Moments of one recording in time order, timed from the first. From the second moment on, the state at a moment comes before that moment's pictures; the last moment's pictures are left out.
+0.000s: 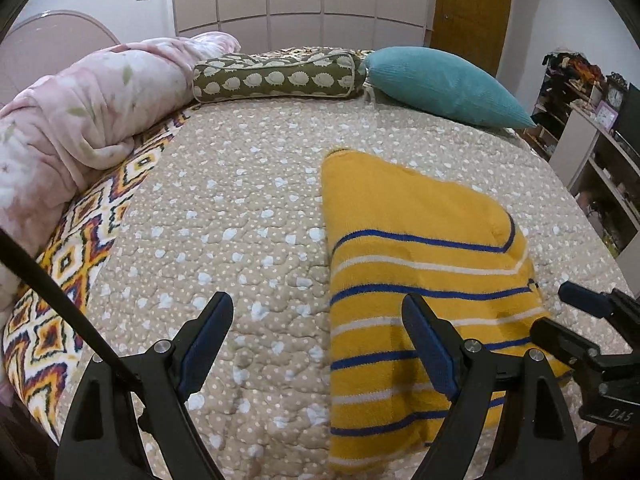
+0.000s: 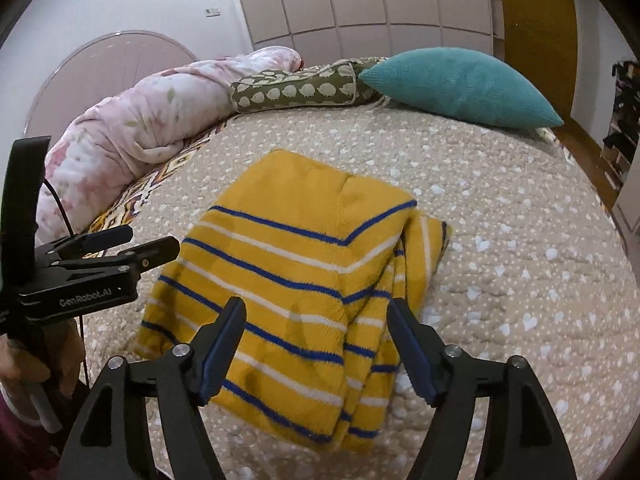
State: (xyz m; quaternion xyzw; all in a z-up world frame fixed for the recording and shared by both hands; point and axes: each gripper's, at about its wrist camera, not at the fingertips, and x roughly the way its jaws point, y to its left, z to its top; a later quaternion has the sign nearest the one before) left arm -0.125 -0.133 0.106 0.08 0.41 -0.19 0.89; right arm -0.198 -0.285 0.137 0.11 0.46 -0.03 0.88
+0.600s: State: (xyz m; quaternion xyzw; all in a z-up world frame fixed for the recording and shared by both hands) left arm -0.132 -0.129 0.110 0.09 0.39 -0.17 0.90; right arm -0.194 -0.276 0.131 0.11 0.47 -0.02 0.88
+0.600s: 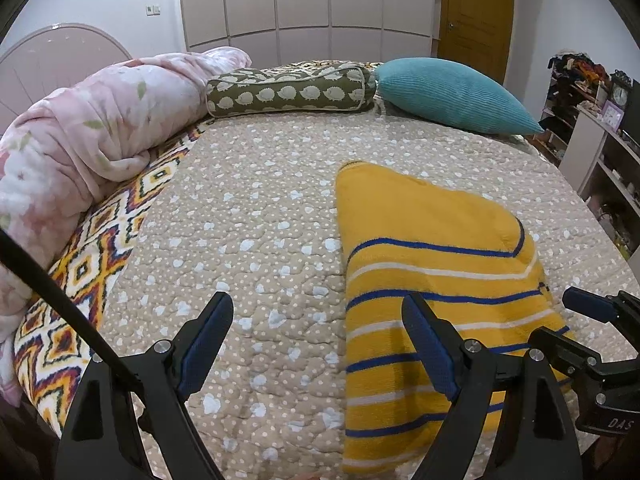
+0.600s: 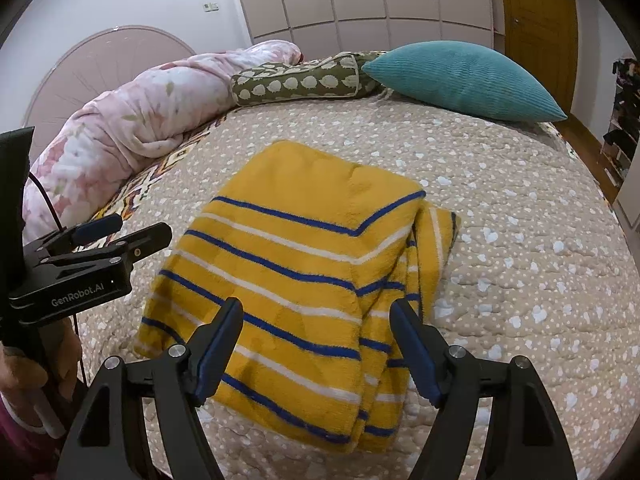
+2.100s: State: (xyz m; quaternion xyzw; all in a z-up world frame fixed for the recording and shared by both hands) left arm -0.134 -0.137 0.100 0.10 0.40 -0.17 0.89; right arm -0.187 -0.275 0.122 0.10 0.48 -0.06 0.87
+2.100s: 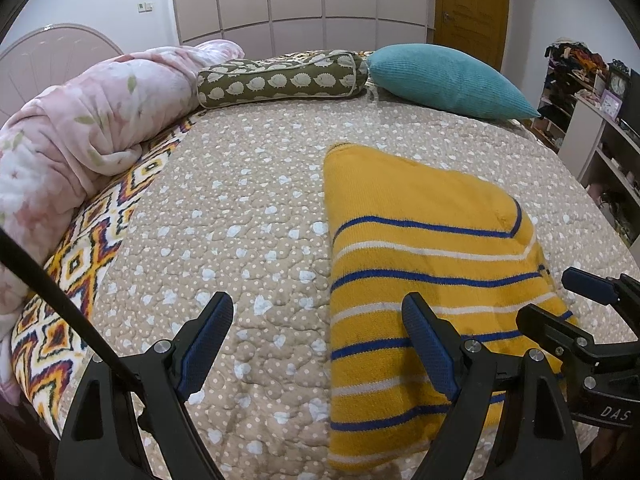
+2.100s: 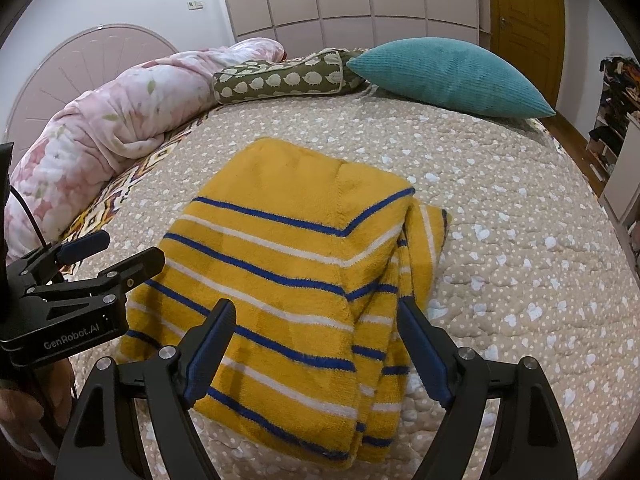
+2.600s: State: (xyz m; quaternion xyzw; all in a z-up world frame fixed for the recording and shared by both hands) left arm -0.132 -0.133 0.098 0.09 0.41 -0.17 0.89; right arm -0.185 -0.273 0.121 0.10 0.48 -0.06 0.87
